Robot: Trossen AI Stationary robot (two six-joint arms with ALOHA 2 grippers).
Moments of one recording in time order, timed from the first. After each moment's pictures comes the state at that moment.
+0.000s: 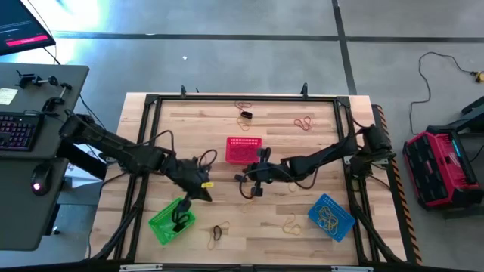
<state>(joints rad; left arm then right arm) -0.31 1.23 0.76 -0.22 0.20 -0.16 0.19 1.81 0.97 0.18 0.36 0.02</state>
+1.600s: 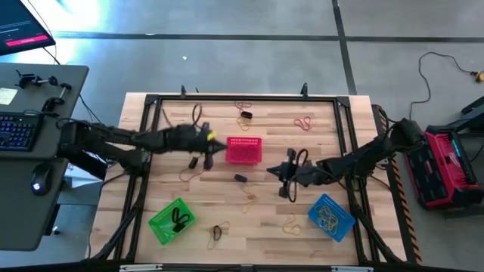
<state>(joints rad) 0.16 1.23 0.56 0.26 0.01 -0.07 0.31 1.41 0.51 0.42 0.52 0.15</state>
